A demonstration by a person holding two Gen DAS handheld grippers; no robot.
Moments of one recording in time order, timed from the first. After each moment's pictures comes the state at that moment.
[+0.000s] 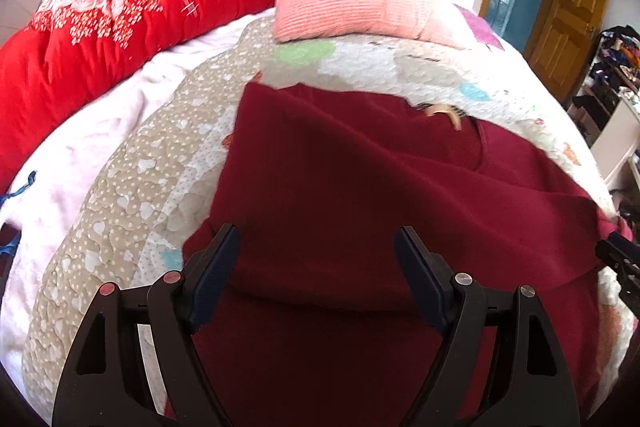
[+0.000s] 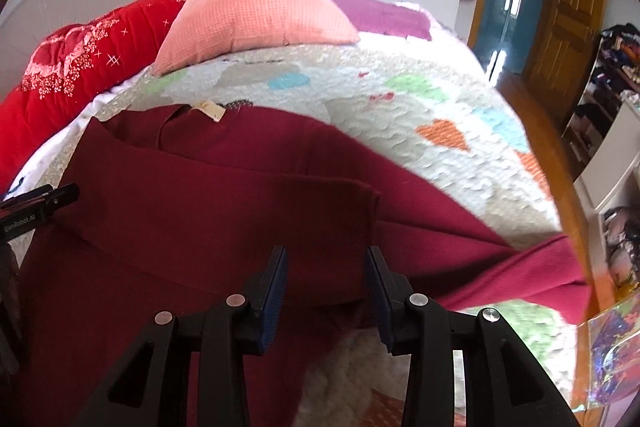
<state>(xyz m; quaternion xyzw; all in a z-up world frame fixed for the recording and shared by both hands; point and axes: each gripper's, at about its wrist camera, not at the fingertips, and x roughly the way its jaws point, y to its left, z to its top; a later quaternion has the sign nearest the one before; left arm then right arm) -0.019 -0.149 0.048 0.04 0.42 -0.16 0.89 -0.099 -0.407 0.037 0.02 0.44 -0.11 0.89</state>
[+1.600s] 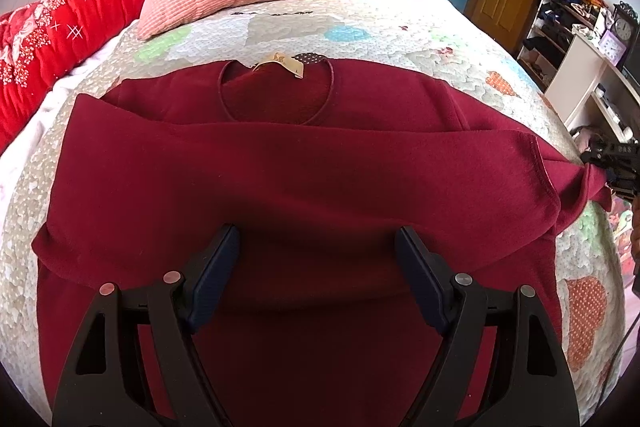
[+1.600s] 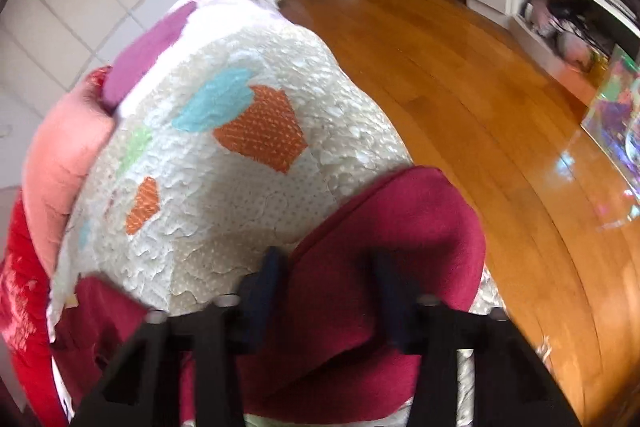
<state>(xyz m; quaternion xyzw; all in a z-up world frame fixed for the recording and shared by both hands) -0.054 -0.270 0.025 0.09 0.44 -0.25 0.86 -0.161 -0.668 0.016 0.33 0.41 -0.28 0.80</state>
